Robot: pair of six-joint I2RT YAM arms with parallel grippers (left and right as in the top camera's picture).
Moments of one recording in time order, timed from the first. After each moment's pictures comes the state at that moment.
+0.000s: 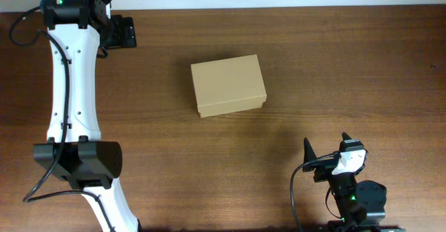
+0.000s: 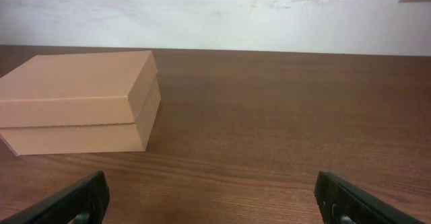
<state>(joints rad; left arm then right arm) 0.02 2.07 2.36 -1.43 -0.21 -0.11 -0.01 0.01 0.09 -0.27 -0.14 0.00</state>
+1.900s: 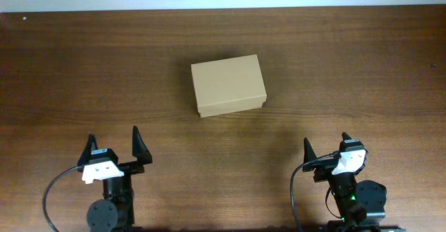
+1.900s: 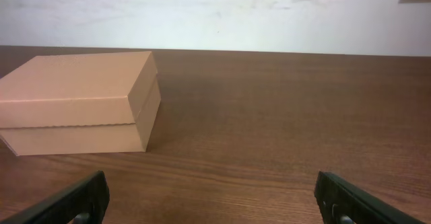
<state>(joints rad) -0.06 0.02 0.07 0.02 -0.22 -0.11 -0.01 0.01 0.09 -0.27 -0.14 0.00</state>
